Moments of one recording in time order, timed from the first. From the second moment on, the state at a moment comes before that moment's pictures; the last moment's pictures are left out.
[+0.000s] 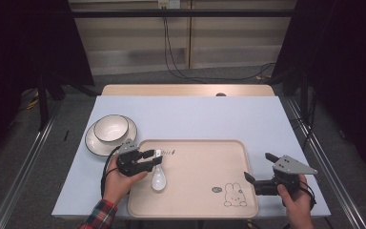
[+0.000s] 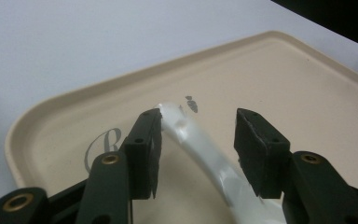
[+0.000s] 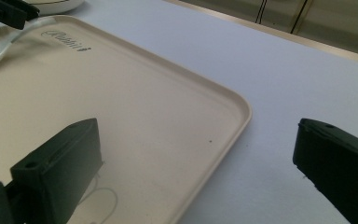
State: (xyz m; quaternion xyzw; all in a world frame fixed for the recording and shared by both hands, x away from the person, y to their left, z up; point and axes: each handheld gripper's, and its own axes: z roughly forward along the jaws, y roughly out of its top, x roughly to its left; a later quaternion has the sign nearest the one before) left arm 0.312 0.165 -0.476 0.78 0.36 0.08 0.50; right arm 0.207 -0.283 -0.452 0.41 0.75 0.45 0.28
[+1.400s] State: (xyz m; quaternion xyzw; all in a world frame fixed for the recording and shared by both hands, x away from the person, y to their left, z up) left arm 0.297 0.183 -0.462 0.76 0.37 0.09 0.52; right arm 0.205 -0.282 -0.452 0.41 0.75 0.45 0.28
